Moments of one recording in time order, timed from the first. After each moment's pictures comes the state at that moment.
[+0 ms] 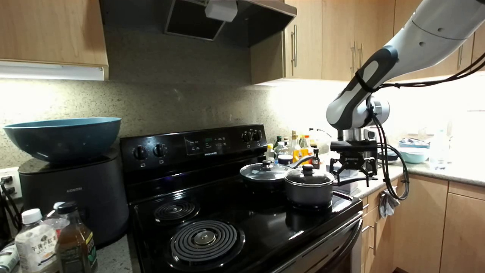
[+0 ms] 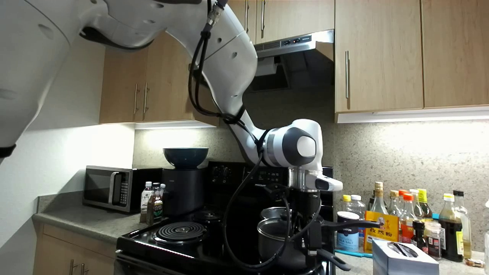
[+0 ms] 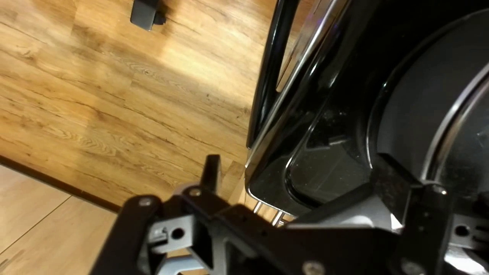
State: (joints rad) arm -0.17 0.25 -0.27 -2.06 0.04 2.25 0.69
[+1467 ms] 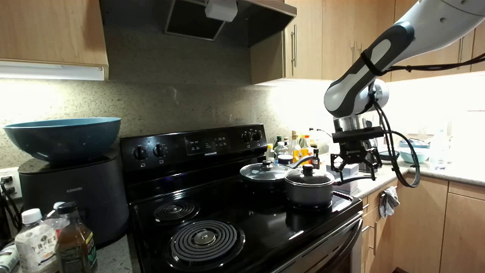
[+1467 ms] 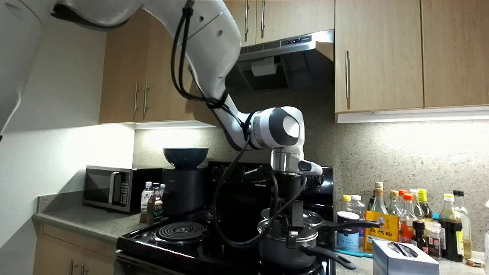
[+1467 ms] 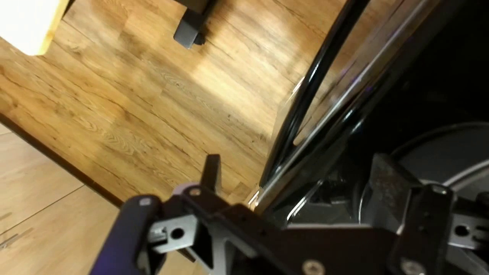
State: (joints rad) arm -0.13 0.12 -0.24 -2.11 -0.05 2.05 0.65
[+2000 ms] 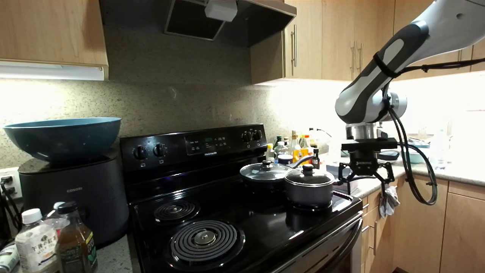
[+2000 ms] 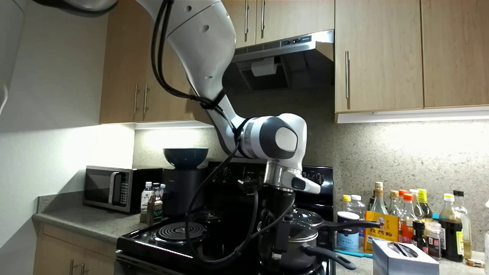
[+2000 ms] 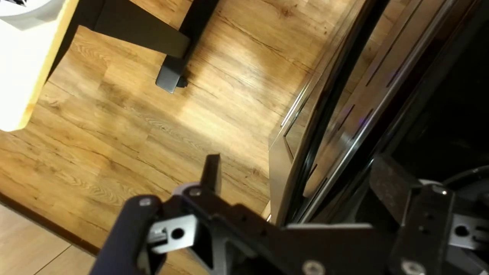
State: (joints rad) arm -0.16 0.06 -0.24 -2.27 0.07 2.13 0.65
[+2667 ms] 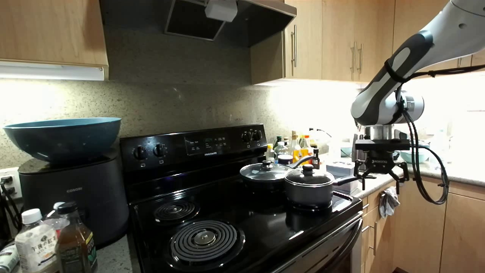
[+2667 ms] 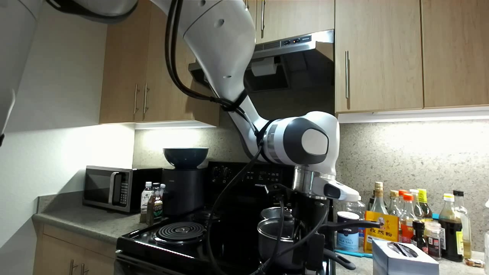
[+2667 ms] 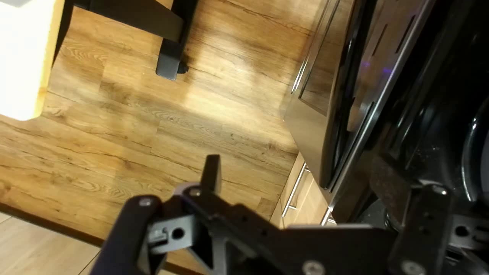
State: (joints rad) arm -0.24 0.10 -0.30 -2.25 0.08 2.20 0.66
